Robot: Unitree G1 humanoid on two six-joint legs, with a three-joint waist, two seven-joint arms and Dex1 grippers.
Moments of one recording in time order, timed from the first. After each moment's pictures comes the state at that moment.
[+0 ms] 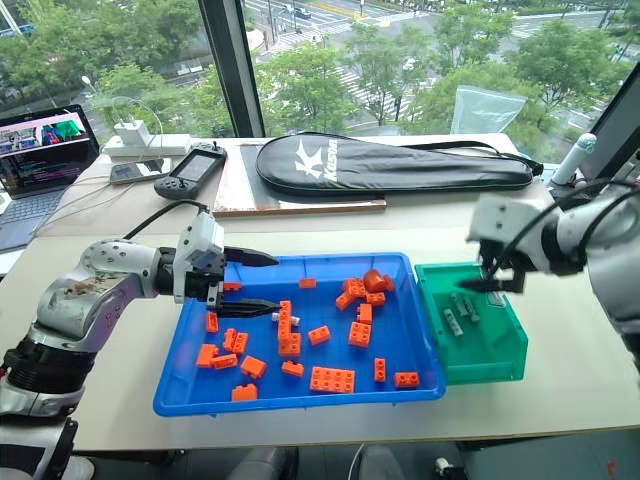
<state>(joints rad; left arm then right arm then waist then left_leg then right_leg) -0.58 0.75 -0.11 -0.17 -0.47 0.55 -1.20 -0.72 -1.14 0.12 -0.09 0.10 0.54 1.26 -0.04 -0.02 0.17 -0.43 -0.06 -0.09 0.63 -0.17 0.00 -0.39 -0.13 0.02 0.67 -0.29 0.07</state>
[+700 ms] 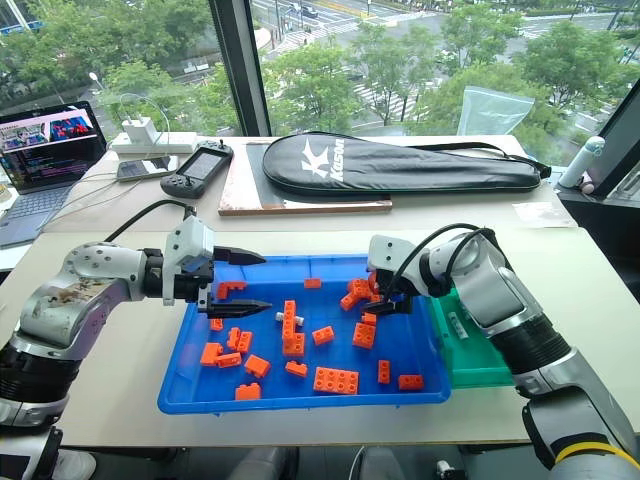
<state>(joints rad) -0.53 0.80 -0.06 -0.21 -0.45 0.53 -1.17 -0.74 -0.75 0.39 0.05 0.00 0.42 1.15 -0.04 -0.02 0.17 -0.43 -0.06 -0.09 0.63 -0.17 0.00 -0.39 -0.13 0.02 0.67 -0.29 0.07</state>
